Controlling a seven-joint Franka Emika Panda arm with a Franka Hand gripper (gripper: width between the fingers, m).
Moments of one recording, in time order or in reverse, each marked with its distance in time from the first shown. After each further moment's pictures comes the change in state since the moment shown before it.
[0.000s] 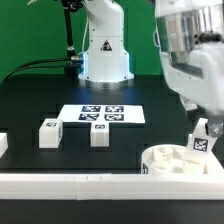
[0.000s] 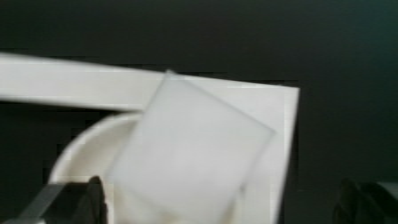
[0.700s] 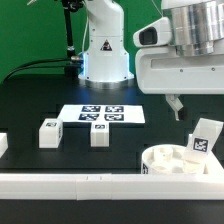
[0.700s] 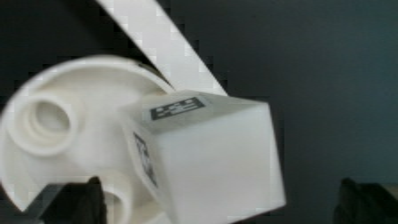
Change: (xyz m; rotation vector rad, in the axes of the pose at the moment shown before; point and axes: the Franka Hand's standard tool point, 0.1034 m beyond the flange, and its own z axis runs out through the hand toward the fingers) arm -0.007 0.004 0.003 -0.037 -0.012 -0.792
